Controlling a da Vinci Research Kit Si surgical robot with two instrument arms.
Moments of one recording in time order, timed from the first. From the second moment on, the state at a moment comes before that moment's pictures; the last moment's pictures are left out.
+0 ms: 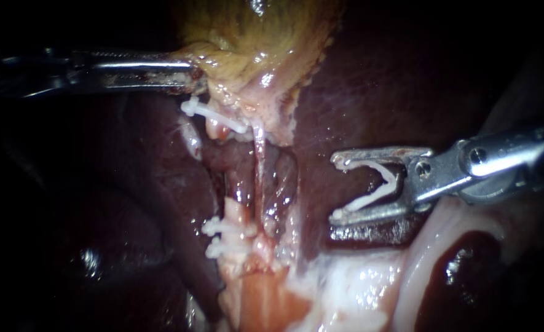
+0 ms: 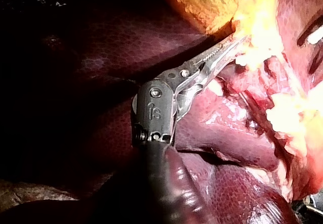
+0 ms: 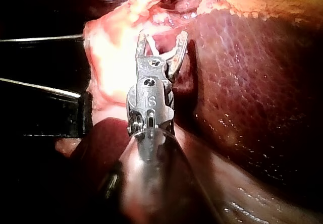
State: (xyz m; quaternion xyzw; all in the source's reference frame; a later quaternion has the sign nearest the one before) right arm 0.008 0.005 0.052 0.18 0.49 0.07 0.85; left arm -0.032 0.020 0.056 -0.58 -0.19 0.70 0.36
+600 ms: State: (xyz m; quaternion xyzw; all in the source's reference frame) right arm 0.009 0.005 0.052 0.19 0.49 0.07 0.85; left arm -0.026 0.021 0.049 -0.60 -0.19 0.69 0.37
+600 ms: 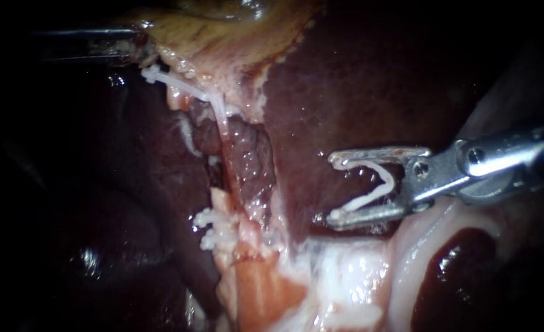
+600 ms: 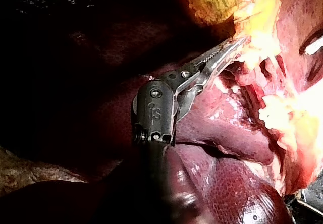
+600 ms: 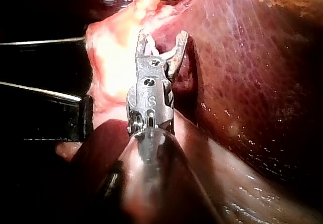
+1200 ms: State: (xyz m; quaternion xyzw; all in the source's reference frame) right arm 0.018 0.004 0.055 0.30 0.48 0.05 0.82; left arm -0.026 0.021 0.049 -0.60 -0.19 0.69 0.37
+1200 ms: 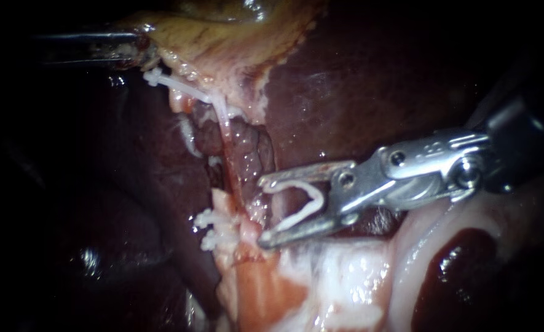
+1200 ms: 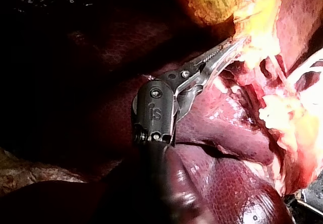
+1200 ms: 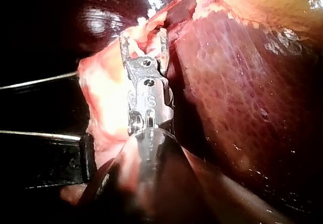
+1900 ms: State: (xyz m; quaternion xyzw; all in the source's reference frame) right arm 0.022 0.001 0.054 0.42 0.57 0.07 0.70; left arm -0.026 0.021 0.049 -0.60 -0.19 0.69 0.37
